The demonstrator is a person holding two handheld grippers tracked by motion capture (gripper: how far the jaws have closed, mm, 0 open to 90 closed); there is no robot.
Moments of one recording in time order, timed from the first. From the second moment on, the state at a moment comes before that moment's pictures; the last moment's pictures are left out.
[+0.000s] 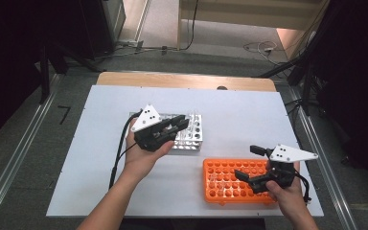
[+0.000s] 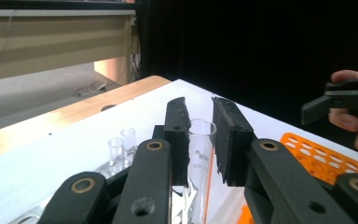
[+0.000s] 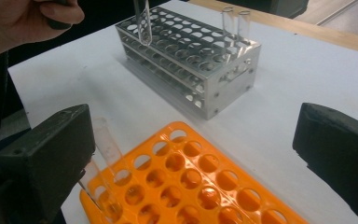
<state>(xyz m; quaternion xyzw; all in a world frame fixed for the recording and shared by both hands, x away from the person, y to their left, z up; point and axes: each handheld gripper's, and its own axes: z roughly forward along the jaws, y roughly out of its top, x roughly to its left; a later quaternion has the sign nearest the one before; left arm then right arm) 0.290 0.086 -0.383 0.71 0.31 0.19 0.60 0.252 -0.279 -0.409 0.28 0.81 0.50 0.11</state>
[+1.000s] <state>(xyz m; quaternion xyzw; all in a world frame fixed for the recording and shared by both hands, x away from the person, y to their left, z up) 0.365 0.085 -0.393 0.68 0.37 0.22 0.60 0.258 -0.299 -0.419 0.31 0.80 0.50 0.12</state>
